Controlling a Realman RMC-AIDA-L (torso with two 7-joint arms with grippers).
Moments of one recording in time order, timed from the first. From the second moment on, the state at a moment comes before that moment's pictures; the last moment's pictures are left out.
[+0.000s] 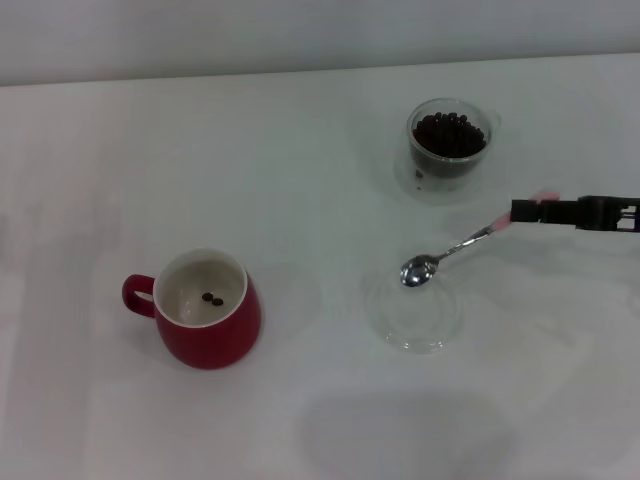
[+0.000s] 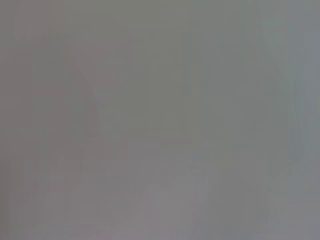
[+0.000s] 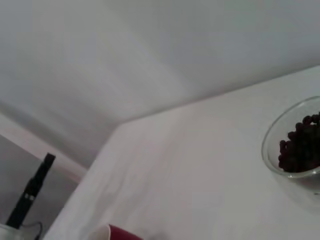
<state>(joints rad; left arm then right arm) -0.37 -2.08 2.53 0.15 -1.27 1.29 -0.31 0.37 1.84 -0.91 -0.53 -1.71 -1.52 1.95</state>
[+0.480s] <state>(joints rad) -0.37 -2.08 2.53 0.15 -1.27 1.29 -0.31 0.37 1.87 -0.92 -0.53 -1.79 -1.50 1.90</state>
